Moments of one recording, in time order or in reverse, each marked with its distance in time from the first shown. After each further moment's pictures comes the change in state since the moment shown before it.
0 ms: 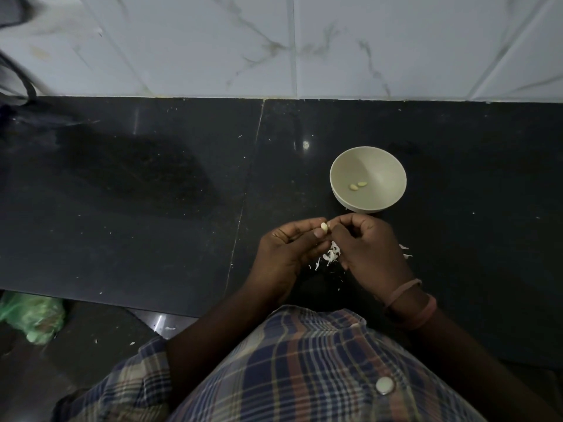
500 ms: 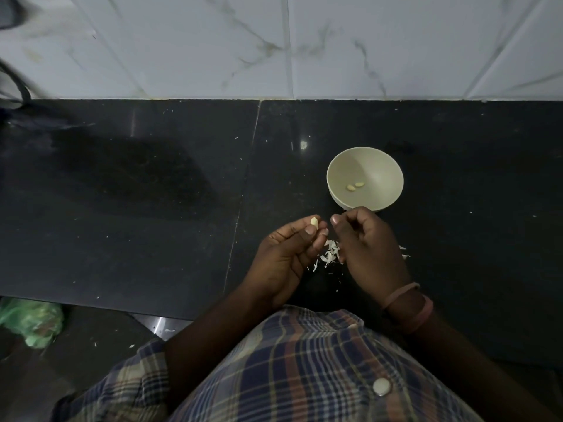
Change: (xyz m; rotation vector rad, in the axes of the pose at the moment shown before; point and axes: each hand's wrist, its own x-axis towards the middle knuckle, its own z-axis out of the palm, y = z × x) left_hand 0.005 -0.001 0.000 -0.200 -0.007 -0.088; right_hand 0.003 0.010 -0.004 -0.101 0.054 -0.090
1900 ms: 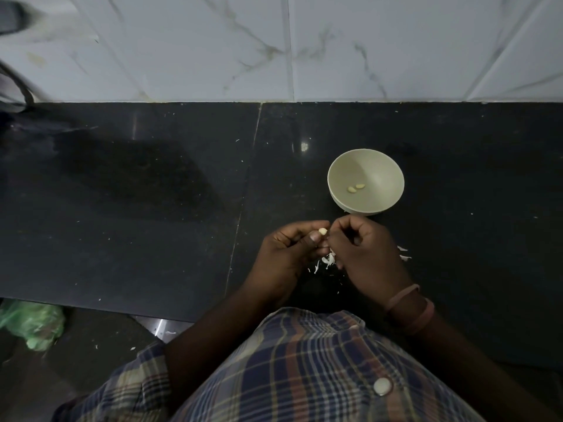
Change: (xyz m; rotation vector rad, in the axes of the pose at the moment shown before) left_hand -0.001 -0.003 -0.005 0.331 -0.080 0.140; right_hand -0.005 -0.008 0.000 0.065 -0.058 0.019
